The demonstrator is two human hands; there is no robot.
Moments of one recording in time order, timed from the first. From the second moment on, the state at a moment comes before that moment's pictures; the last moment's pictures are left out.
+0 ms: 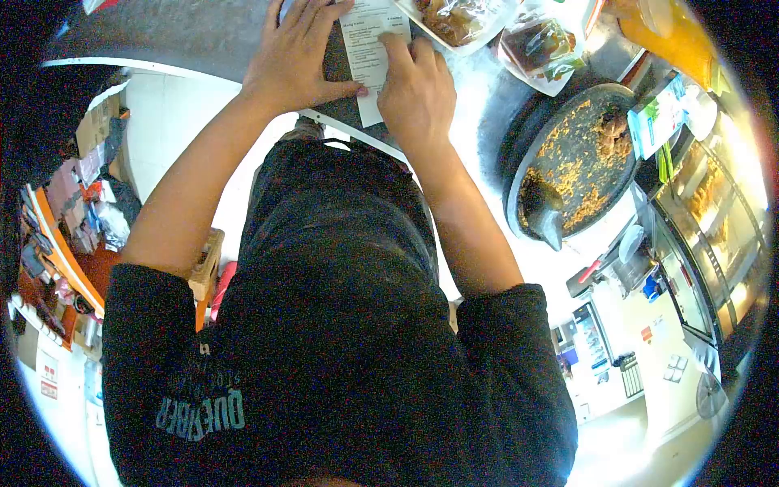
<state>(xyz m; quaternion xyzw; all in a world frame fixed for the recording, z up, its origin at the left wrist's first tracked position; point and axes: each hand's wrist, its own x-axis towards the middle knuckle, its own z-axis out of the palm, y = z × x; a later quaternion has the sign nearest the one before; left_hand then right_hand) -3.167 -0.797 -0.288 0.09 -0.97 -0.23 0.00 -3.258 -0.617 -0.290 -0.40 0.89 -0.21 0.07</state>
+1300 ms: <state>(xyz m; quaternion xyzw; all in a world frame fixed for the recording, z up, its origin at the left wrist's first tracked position) -3.167 -0.796 -0.290 0.08 -0.97 -0.22 0.00 -3.242 -0.595 -0.278 -0.43 0.87 -0.19 0.13</state>
